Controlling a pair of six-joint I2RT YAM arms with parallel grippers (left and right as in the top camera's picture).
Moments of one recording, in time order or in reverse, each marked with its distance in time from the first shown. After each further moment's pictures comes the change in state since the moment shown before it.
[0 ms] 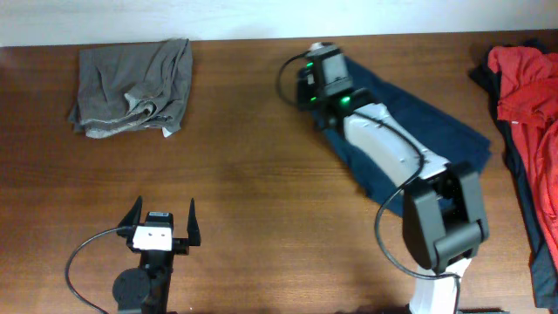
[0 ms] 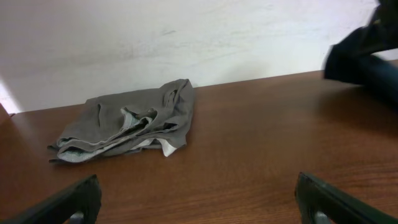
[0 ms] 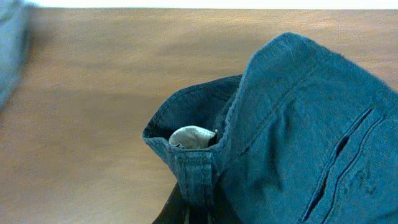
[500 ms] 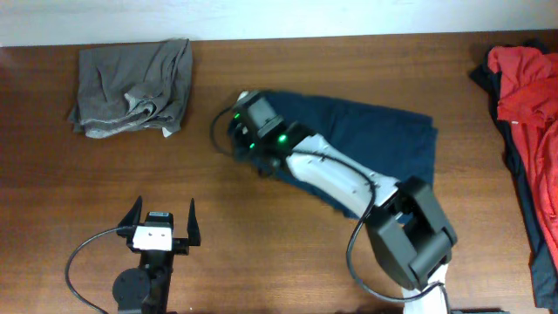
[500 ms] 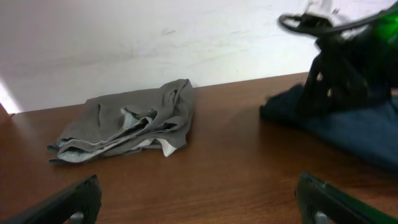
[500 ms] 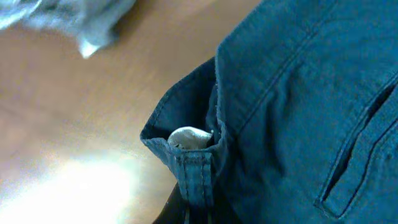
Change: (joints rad) left arm 0.000 0.000 0.000 0.000 0.000 0.000; right arm 0.315 0.023 0.000 -0.123 -0.122 0.187
